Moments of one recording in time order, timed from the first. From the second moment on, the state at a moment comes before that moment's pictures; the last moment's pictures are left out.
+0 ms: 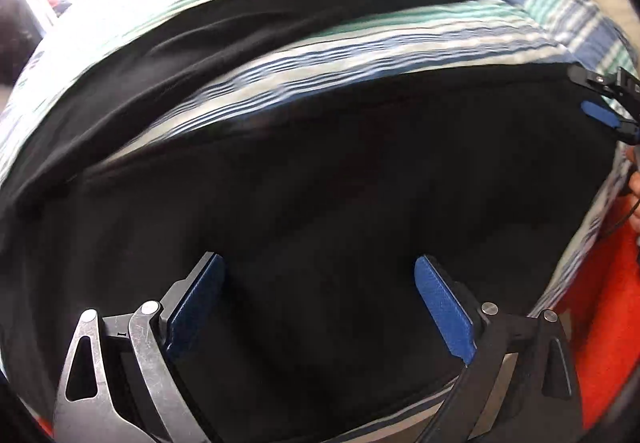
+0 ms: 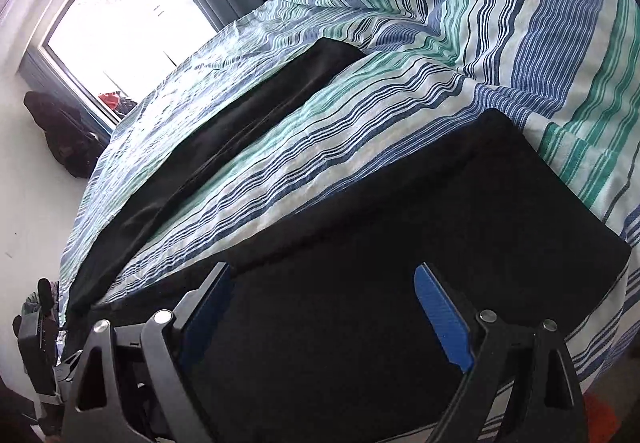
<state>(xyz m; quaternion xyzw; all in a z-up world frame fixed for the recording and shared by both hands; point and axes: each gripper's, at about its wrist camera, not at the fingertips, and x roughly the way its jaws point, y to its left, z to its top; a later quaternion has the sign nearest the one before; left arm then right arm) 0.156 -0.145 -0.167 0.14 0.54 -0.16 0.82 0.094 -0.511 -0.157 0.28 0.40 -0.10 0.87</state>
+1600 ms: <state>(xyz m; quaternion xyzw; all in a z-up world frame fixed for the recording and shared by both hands) 0.254 0.159 -0.100 -0.11 0.47 0.11 0.87 0.103 -0.472 -0.171 0.18 0.42 -0.18 0.87</state>
